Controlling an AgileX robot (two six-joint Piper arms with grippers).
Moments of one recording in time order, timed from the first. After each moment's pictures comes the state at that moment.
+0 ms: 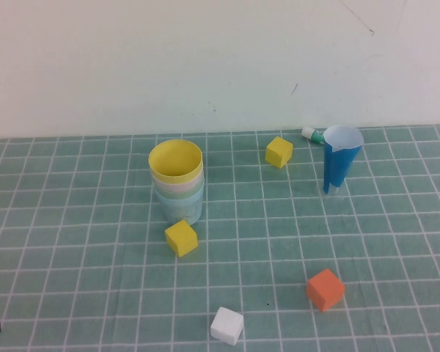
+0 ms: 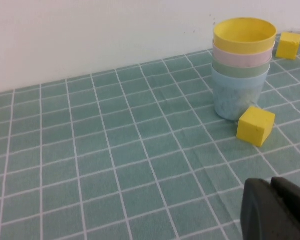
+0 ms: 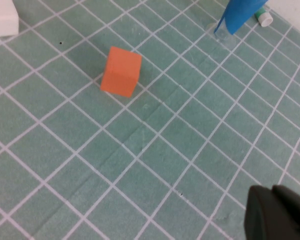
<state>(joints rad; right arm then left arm) 0.62 0.37 -0.31 -0.31 0.67 -0.05 -0.24 0.18 -0.22 0.01 0.41 -0.01</state>
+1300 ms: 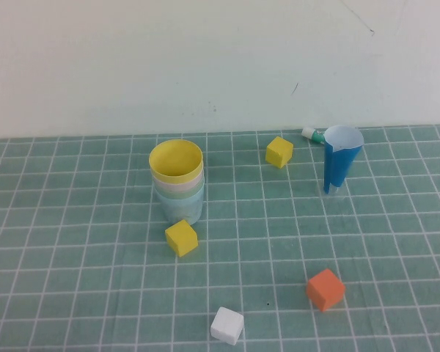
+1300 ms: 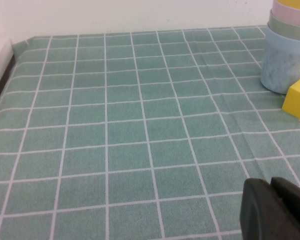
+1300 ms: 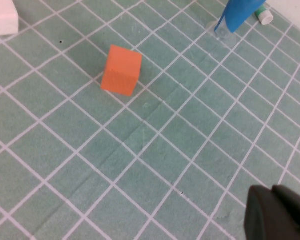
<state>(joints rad) 0.62 0.37 -0.31 -0.31 0.67 -0.04 -0.12 -0.01 0.01 0.02 0.37 -0.10</state>
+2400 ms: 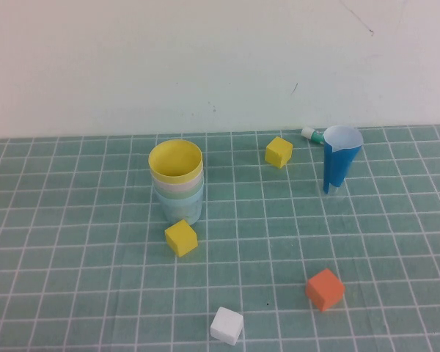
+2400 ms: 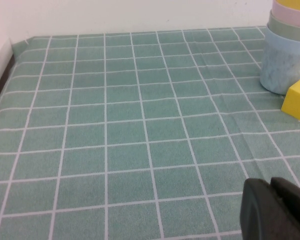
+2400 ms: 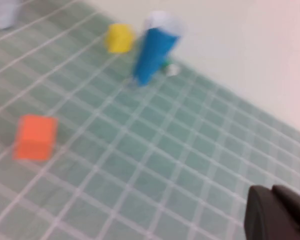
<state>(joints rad) 0.30 0.25 -0.31 -0.16 0.53 -0.25 -0.12 -0.01 0.01 0.02 0.37 -0.10</state>
